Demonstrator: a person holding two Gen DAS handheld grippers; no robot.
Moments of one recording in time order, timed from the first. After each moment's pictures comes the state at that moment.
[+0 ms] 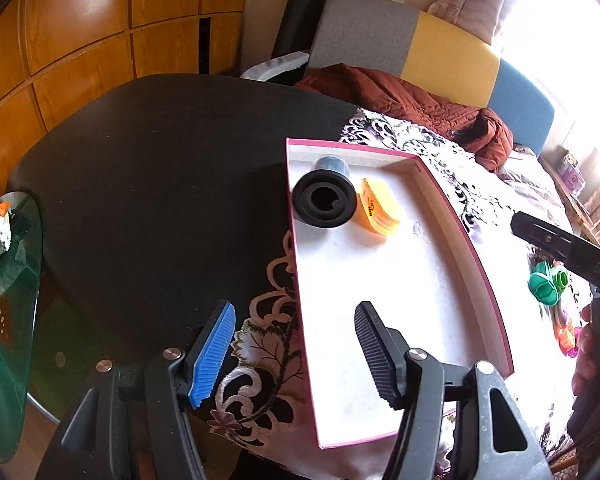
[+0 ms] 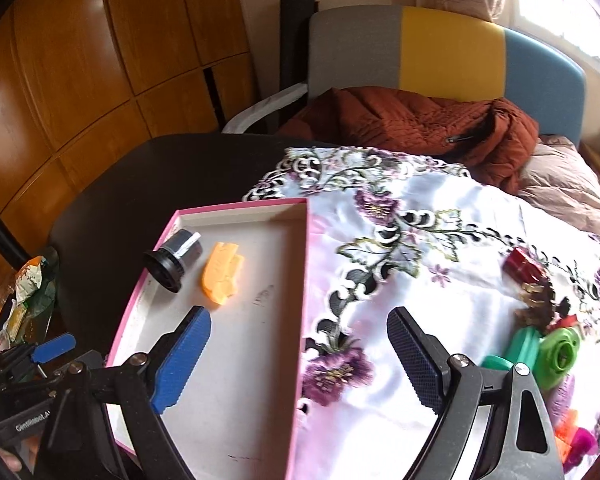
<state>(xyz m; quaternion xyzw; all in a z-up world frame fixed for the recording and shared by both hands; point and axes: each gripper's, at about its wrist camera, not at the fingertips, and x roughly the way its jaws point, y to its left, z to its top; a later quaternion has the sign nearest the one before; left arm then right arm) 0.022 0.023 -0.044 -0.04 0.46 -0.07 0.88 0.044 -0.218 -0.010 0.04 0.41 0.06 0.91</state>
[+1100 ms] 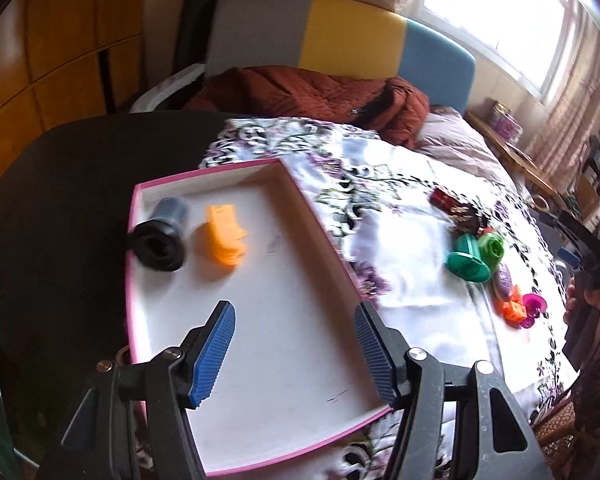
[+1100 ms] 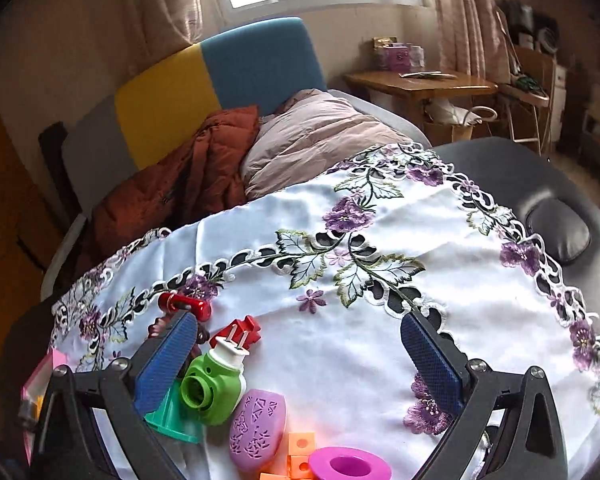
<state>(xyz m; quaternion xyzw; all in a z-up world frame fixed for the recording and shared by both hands) 0.037 -0.099 -0.015 0.02 0.45 -0.21 0.87 -0.049 -0.523 -0.008 0.24 0.32 -0.28 0.87</state>
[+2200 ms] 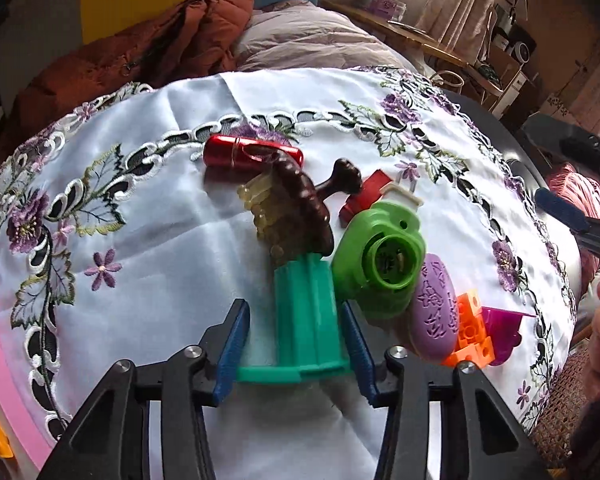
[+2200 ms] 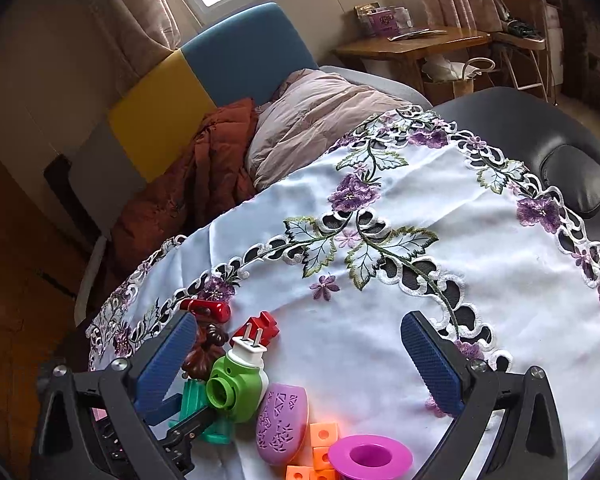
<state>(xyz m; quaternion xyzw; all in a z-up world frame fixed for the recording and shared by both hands) 0.089 -0.370 -0.096 0.16 0.51 -0.39 0.74 -0.052 -0.541 -0.015 0.33 0.32 -0.24 0.86</state>
